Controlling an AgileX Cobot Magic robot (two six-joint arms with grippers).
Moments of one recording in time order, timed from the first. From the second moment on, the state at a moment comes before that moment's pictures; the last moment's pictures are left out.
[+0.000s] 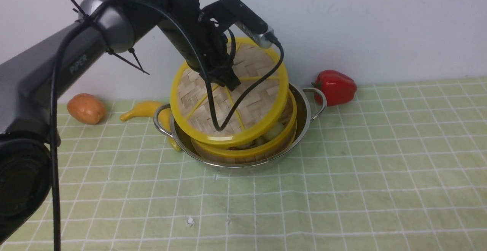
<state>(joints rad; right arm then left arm) 0.15 0.01 -0.01 0.02 0.38 0.23 -0.36 2.10 -2.01 -0.04 1.09 0.57</state>
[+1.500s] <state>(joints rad) 0.15 0.01 -0.01 0.02 0.38 0.23 -0.42 2.23 -2.20 0.08 1.21 0.52</state>
